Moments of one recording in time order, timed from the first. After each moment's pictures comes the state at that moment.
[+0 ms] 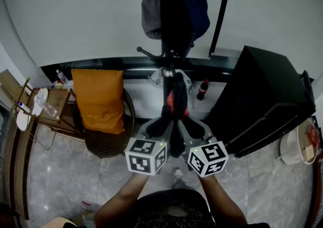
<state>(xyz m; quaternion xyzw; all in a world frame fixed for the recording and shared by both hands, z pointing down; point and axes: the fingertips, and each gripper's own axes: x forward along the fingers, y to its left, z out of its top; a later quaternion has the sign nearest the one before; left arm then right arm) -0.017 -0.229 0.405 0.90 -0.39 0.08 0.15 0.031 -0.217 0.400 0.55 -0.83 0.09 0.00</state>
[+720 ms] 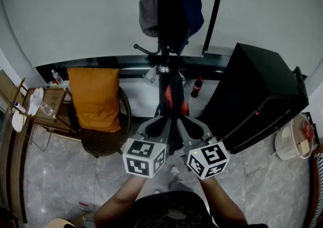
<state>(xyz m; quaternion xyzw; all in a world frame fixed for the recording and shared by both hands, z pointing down) -0.018 -0.193 0.385 0.92 -0.37 0.07 0.13 0.021 -0.179 0.375 0.55 -0.83 0.06 0.01</state>
